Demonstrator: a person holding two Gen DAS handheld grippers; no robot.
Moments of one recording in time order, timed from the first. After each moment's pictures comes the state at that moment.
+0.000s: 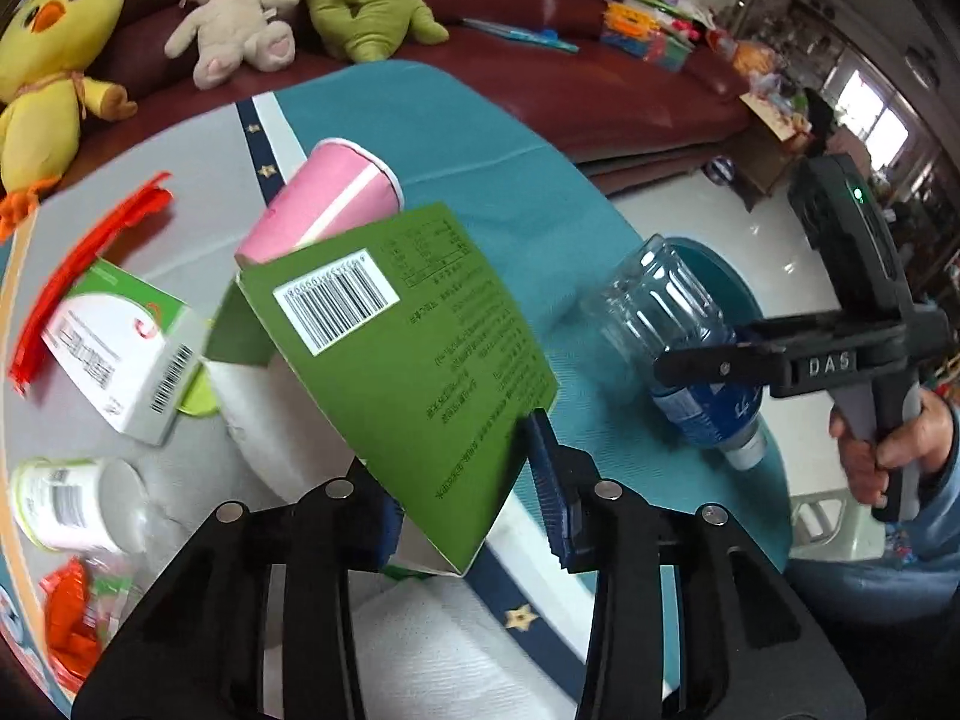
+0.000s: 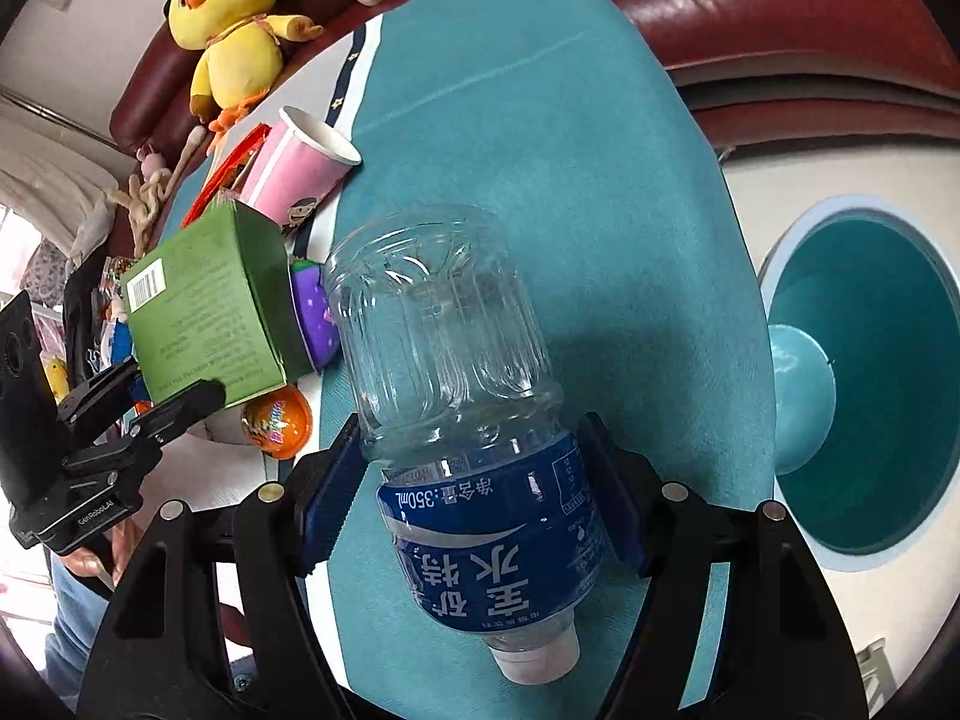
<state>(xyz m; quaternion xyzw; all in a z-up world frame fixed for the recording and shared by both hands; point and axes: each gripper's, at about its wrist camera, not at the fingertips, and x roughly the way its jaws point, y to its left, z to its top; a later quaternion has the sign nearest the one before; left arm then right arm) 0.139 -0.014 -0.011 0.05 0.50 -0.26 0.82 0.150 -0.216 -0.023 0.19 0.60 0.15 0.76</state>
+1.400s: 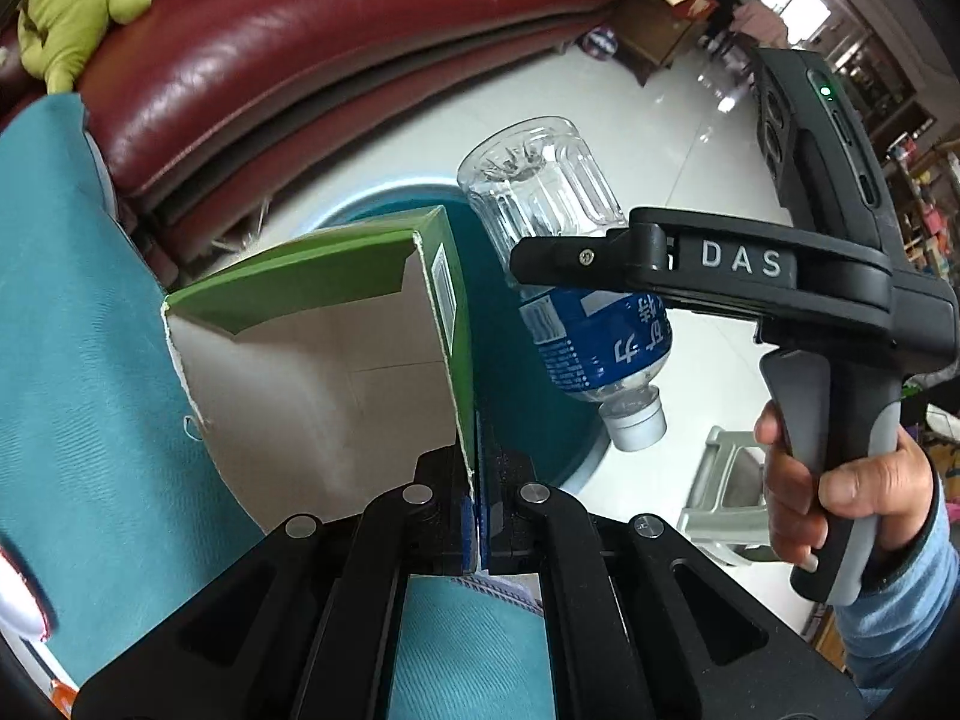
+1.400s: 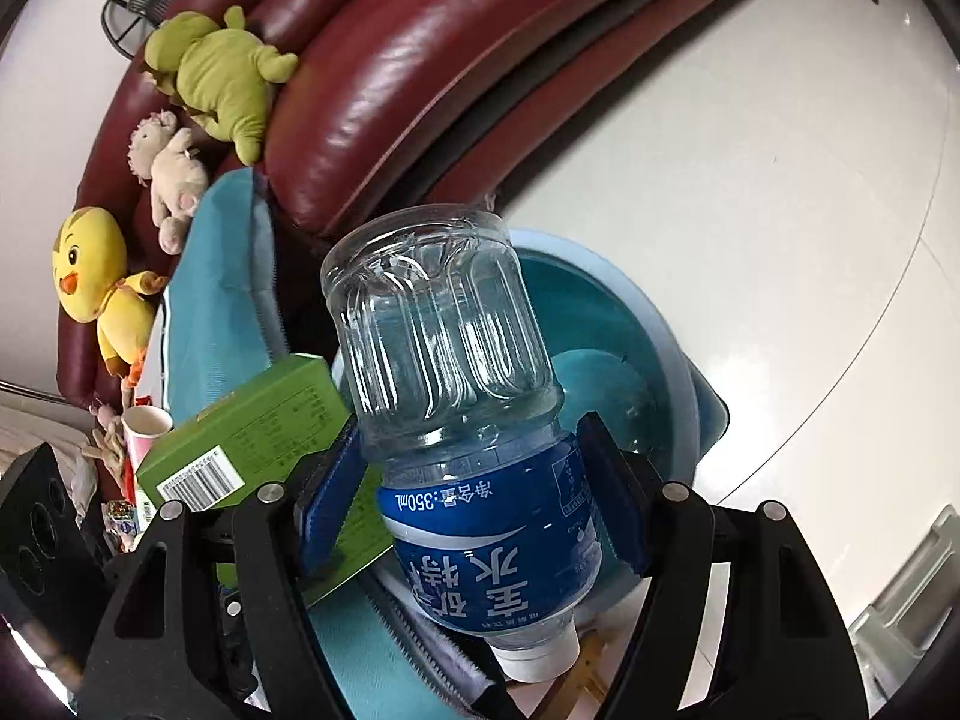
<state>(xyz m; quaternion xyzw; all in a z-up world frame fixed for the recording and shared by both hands) 0.143 -0.341 -0.064 0.13 0.58 -0.38 0.71 0.114 -0.479 -0.077 0.37 0.53 -0.04 0.76</state>
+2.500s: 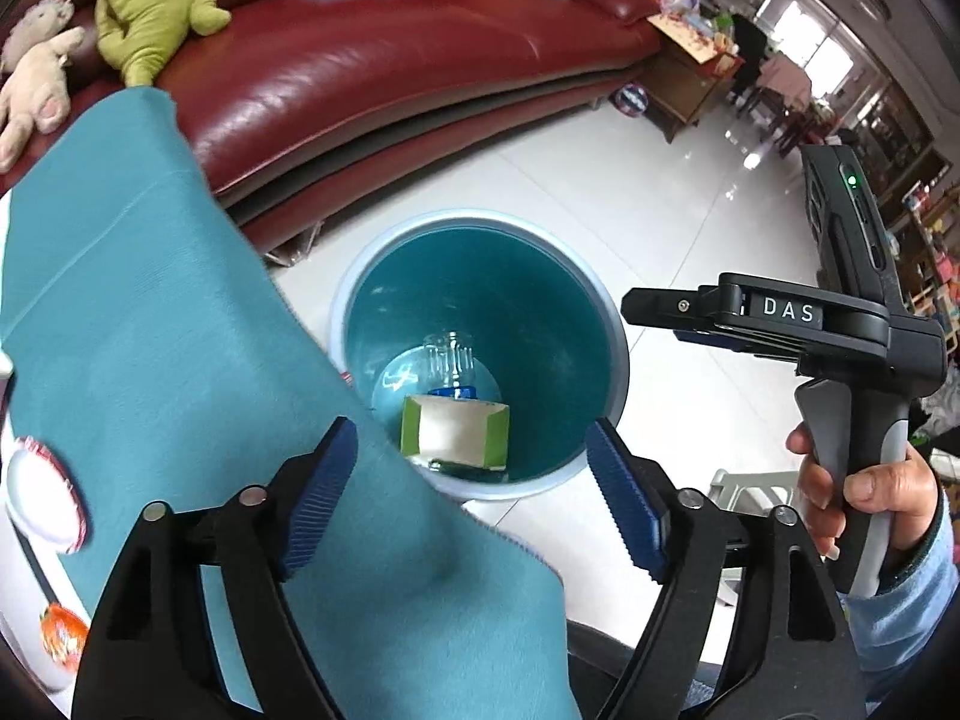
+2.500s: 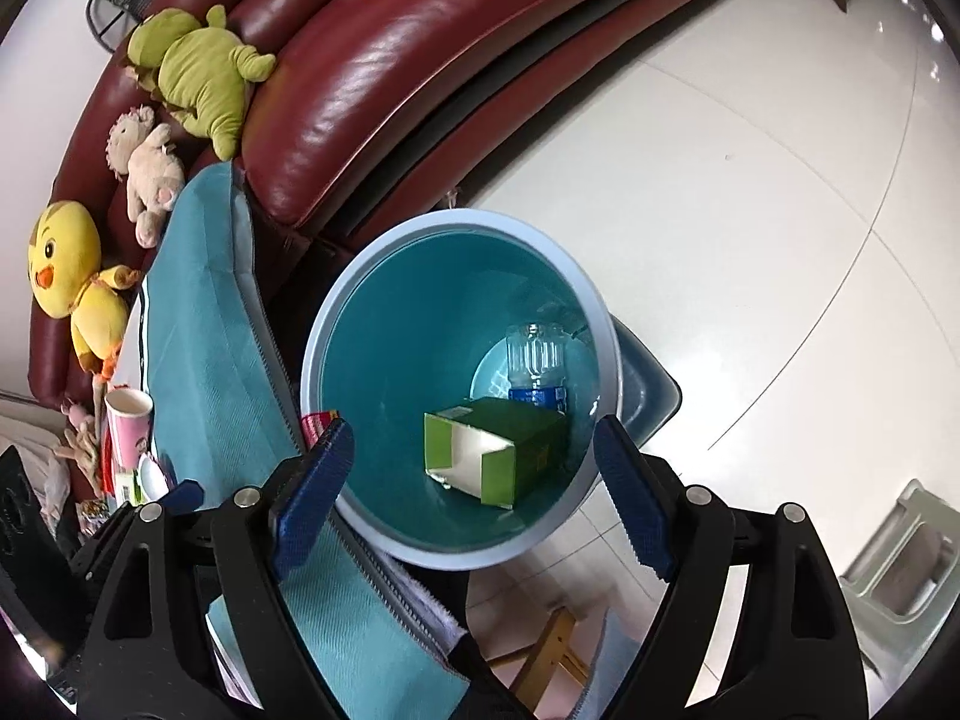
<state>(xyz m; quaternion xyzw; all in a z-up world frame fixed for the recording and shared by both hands) 0.119 -0.270 -0.013 0.09 0.54 -0.35 0.76 0.070 -0.472 -0.036 0.33 0.54 -0.08 0.77</state>
